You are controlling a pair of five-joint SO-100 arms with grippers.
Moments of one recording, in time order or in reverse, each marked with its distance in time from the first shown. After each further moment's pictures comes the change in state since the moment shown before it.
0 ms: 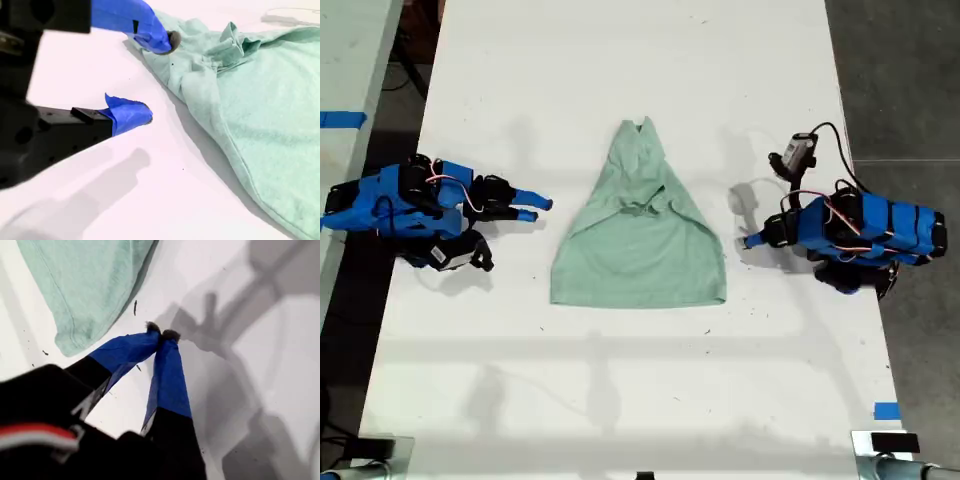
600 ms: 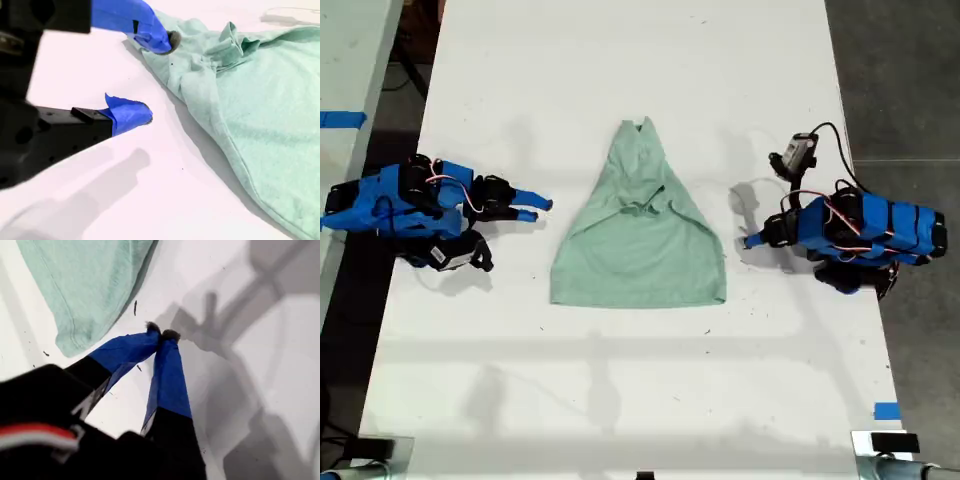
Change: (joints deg) arm 0 0.2 0.0 0.0 0.0 0.0; arm 1 0.0 0.0 0.0 0.0 0.4
